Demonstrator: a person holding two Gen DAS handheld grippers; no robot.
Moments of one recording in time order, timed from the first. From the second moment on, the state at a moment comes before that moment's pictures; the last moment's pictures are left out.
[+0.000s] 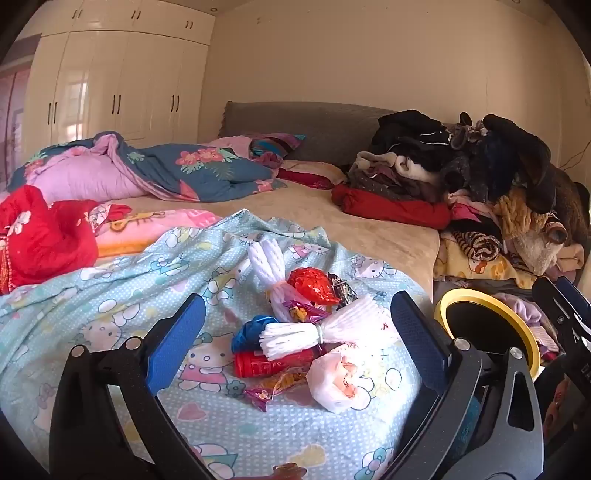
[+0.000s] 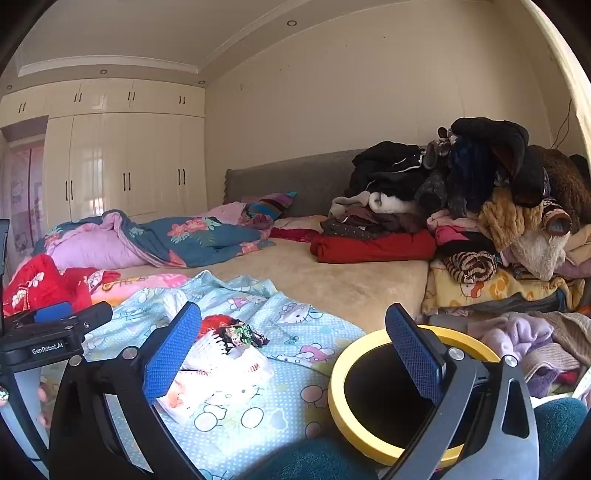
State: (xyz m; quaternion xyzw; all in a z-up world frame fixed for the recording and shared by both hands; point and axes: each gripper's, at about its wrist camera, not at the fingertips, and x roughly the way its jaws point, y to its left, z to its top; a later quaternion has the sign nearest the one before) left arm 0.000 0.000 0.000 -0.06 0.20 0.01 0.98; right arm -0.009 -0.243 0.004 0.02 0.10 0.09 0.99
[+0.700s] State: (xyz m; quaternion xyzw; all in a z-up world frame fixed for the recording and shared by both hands) left arm -0.004 -0.006 0.010 -0.06 0.20 0.00 0.98; right arm -0.011 -0.241 0.008 0.02 0.10 0.09 0.99
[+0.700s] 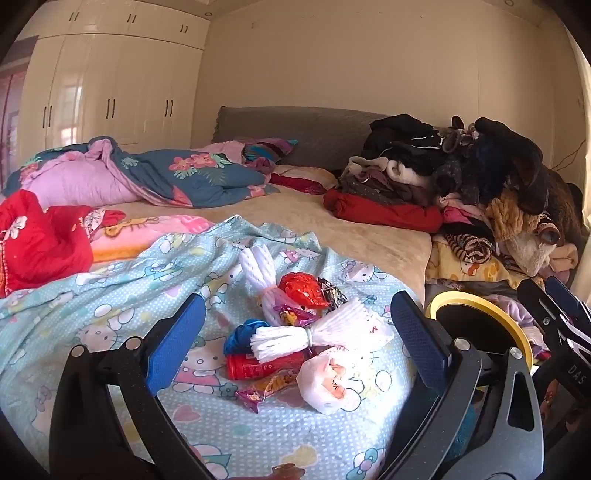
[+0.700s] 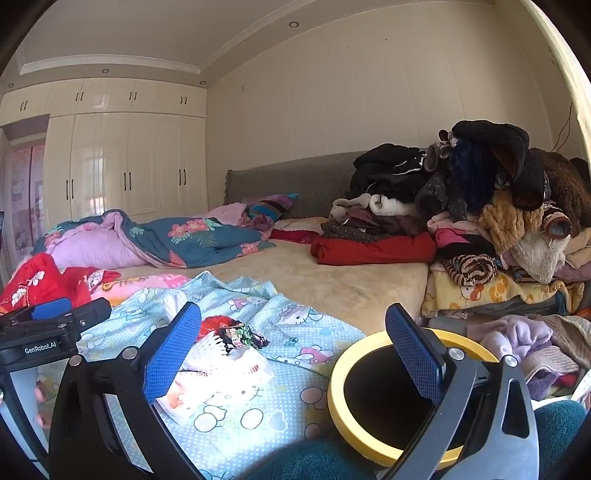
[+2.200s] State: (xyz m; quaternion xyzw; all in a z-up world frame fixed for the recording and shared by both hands) left arm -0.006 -0.013 0.011 -0.05 0.19 0.00 0.98; right arm -0.015 -0.240 0.009 0.02 0.10 0.09 0.99
